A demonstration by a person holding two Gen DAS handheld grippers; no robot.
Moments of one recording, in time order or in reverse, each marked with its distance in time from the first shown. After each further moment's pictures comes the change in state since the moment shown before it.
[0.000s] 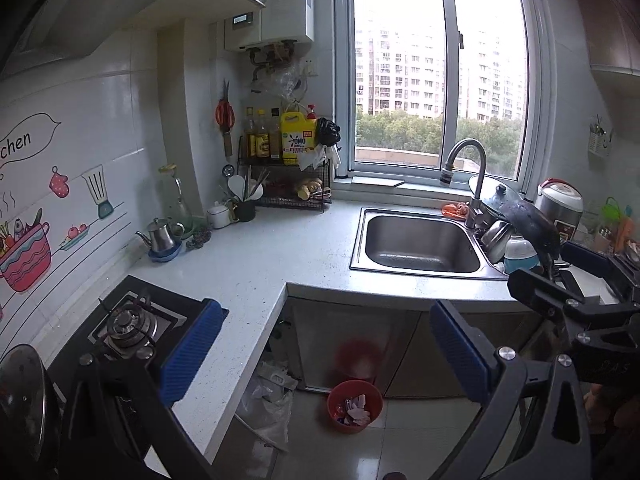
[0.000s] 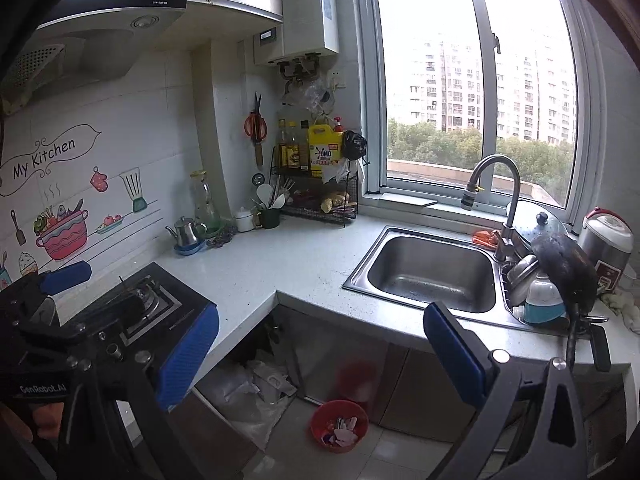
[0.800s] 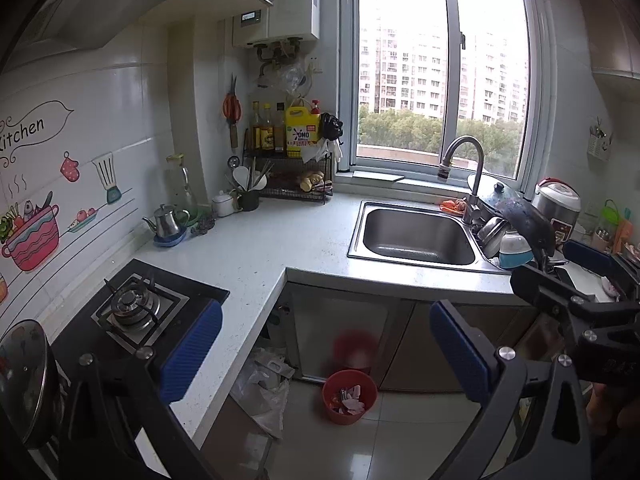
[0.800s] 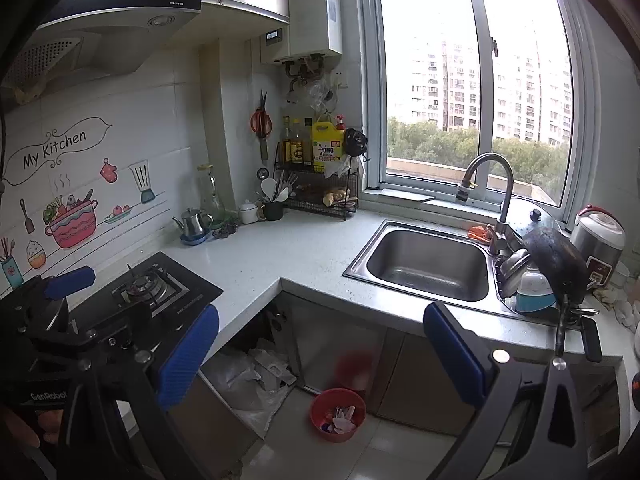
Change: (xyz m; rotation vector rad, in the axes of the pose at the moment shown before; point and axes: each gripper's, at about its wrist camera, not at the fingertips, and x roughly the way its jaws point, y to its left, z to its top) left arm -0.027 -0.013 -0.020 -0.040 0.015 0.013; right arm -0.024 0.006 -0.015 -0.016 0.027 0.001
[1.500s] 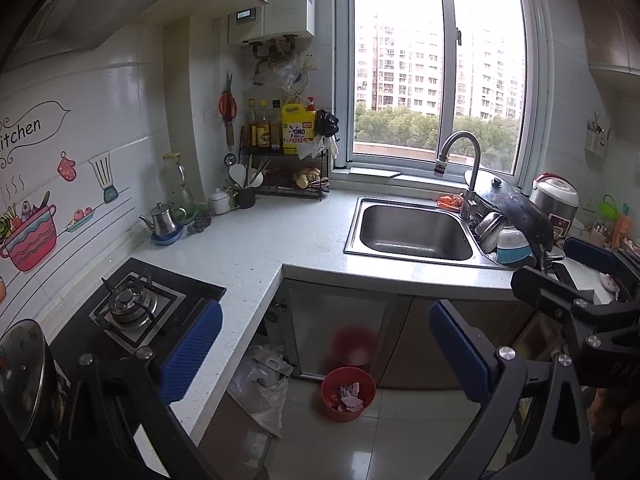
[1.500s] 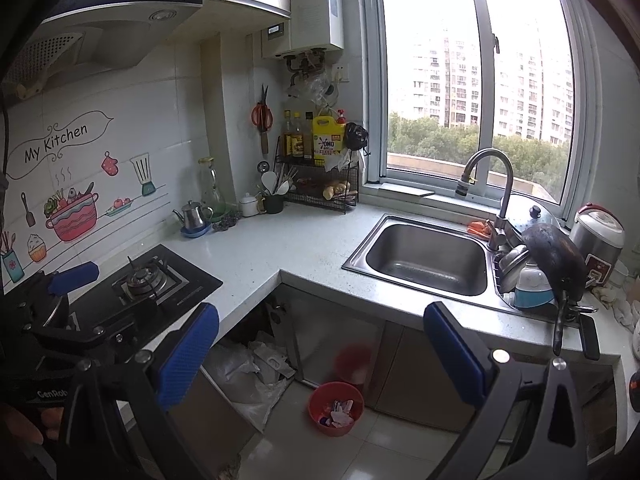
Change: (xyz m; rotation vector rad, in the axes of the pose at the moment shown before) left arm -0.001 -0.004 -0.004 0.015 0.010 -0.014; right arm -0.007 0.021 -0.004 0.004 0.019 -0.031
